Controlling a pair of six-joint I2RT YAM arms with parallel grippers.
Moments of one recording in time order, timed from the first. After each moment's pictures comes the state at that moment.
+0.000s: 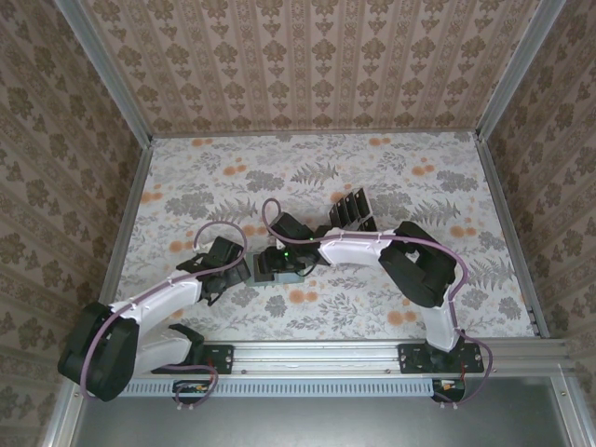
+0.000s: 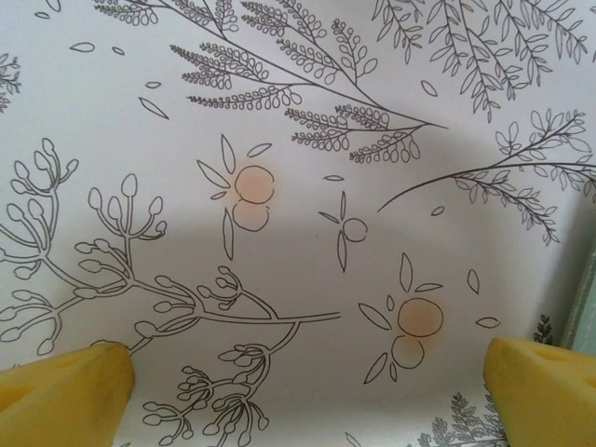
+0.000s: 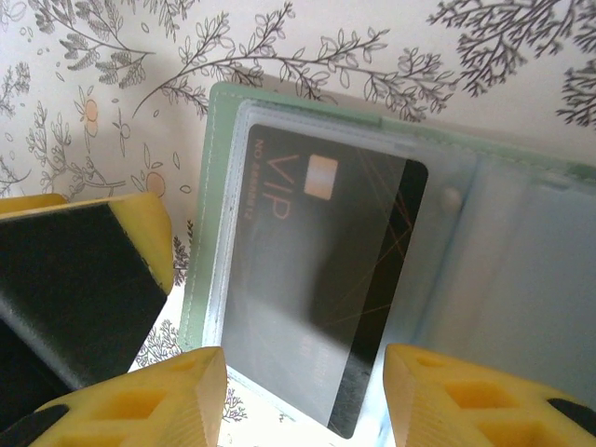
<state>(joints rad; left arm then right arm) -0.53 1.15 0.43 -0.46 -0.28 -0.82 0.91 1.99 1.27 -0.24 -0.25 0.76</state>
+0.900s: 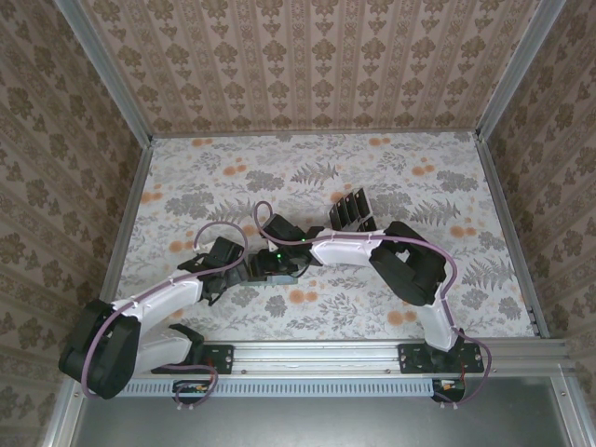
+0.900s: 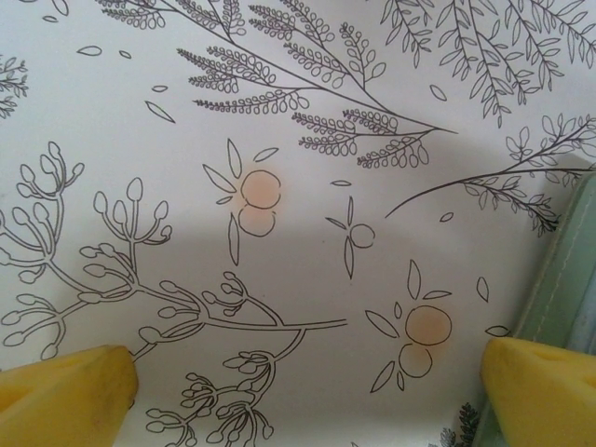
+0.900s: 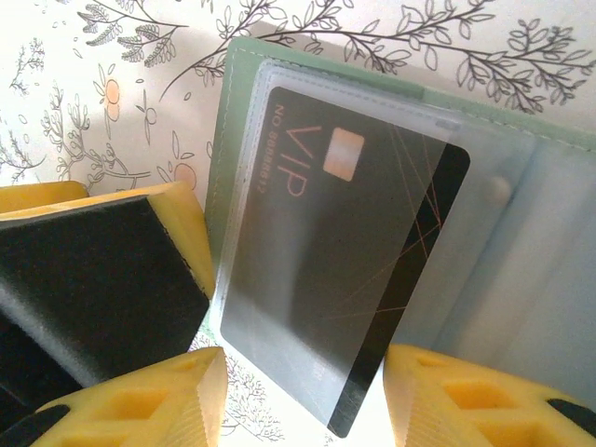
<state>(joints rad) -0.54 1.16 0.43 -0.45 -0.29 -0.83 0.93 2.05 1.35 -0.25 -0.29 0.77</state>
